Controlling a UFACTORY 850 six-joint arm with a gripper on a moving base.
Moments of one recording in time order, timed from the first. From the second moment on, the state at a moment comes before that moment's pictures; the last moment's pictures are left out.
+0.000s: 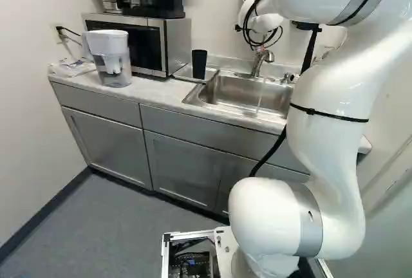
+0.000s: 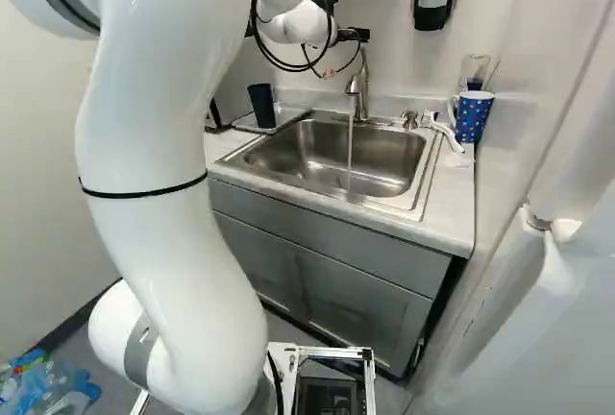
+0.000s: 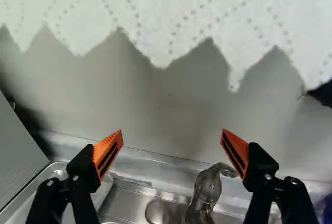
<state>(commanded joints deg) -13.6 -16.5 -80.3 1.7 16.6 -4.7</state>
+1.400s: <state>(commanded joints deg) -13.9 -14.1 -77.5 1.7 16.2 -4.7</state>
